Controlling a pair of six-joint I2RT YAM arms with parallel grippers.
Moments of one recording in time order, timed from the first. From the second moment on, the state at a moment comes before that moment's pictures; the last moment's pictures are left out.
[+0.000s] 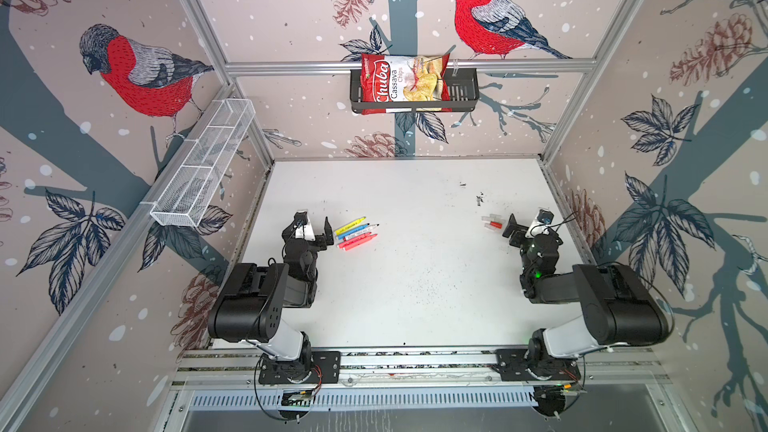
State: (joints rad) left arm -0.03 1.55 0.22 1.21 -0.11 0.00; right arm 0.04 1.51 0.23 1.11 0.23 0.08
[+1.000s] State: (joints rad) left arm 0.01 1.55 0.22 1.21 -0.06 0.00; right arm 0.03 1.51 0.23 1.11 0.20 0.08
